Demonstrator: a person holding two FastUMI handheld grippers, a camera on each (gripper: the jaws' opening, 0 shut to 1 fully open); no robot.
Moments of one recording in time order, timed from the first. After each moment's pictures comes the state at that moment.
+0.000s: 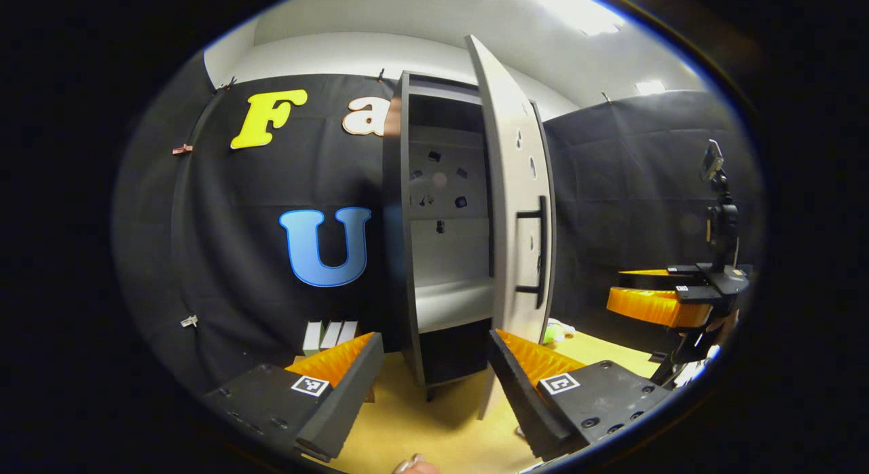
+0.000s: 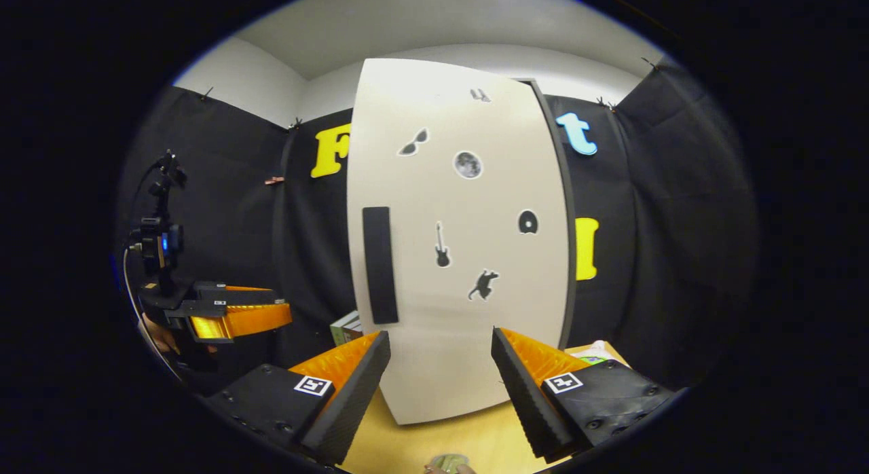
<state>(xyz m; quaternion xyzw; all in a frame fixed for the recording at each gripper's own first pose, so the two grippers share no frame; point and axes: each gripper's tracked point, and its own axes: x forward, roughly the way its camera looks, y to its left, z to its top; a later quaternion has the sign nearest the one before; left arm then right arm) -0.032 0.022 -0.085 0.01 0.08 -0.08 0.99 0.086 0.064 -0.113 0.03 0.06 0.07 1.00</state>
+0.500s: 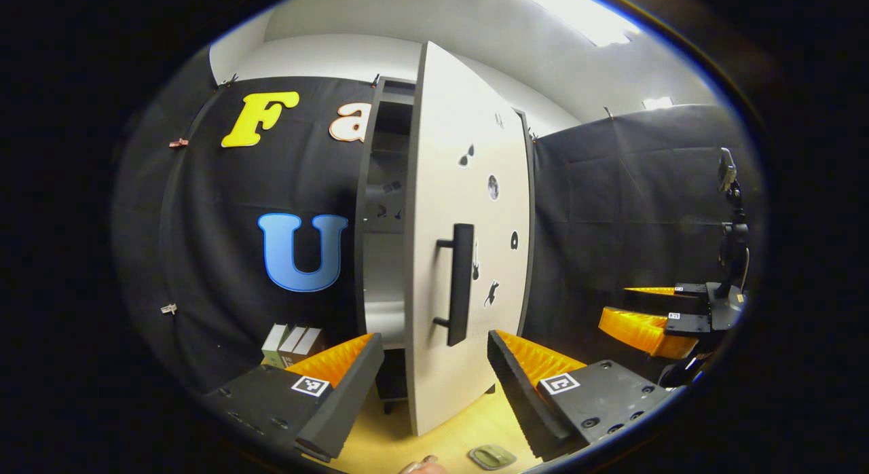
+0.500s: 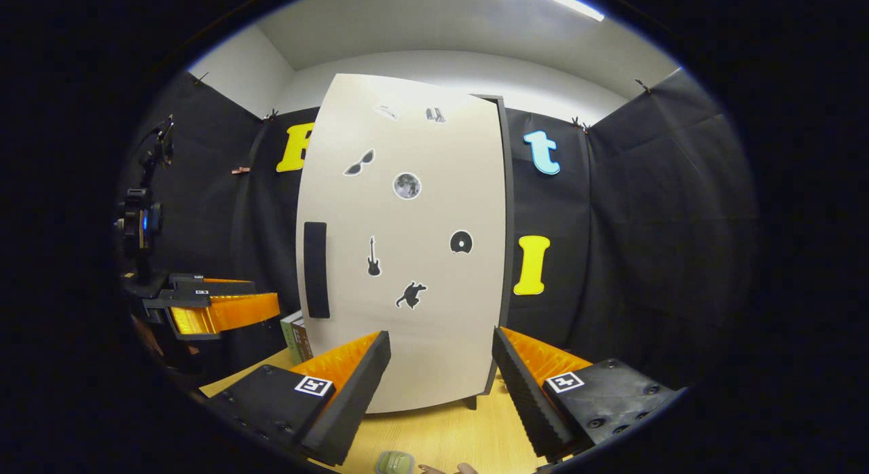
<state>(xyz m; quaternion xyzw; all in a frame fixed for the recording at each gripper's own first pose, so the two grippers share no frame) -0.006 -0.061 -0.059 -0.03 0.06 -0.09 0.99 0.083 0.010 -0.078 -0.01 0.03 0.02 1.00</state>
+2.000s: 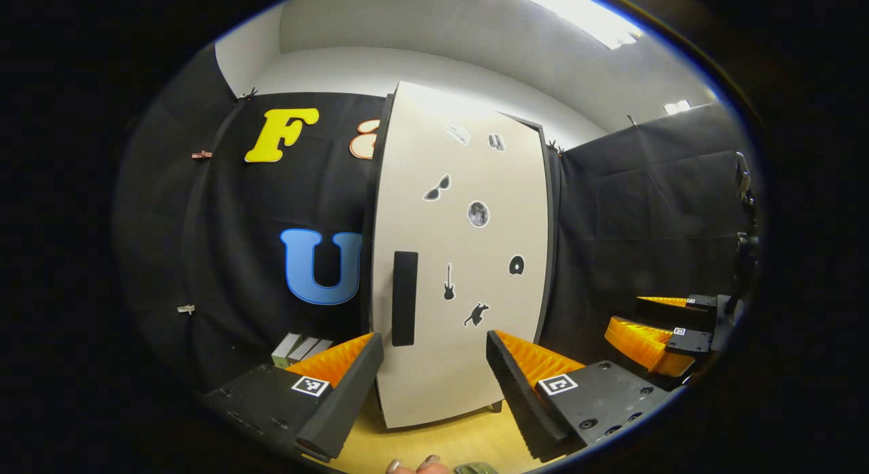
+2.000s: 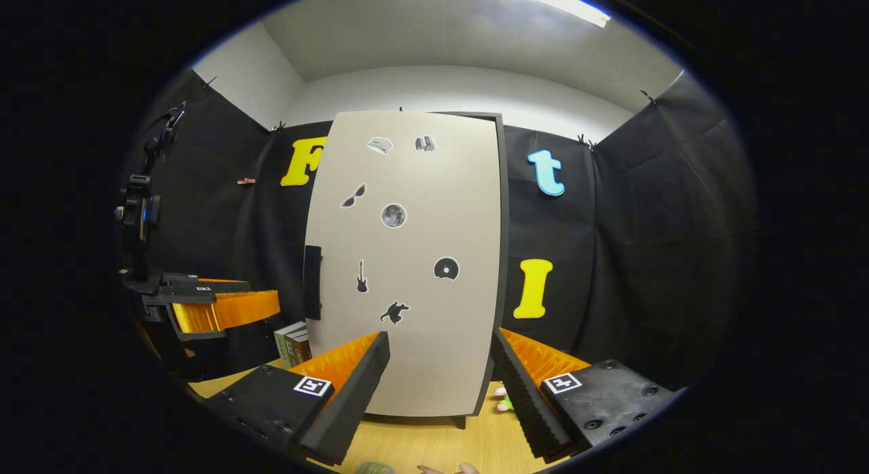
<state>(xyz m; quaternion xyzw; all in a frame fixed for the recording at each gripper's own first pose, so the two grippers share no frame) 0.009 -0.080 -0.035 -0.02 0.03 -0.02 1.00 0.097 -0.013 -0.055 -0.03 0.00 0.05 1.00</state>
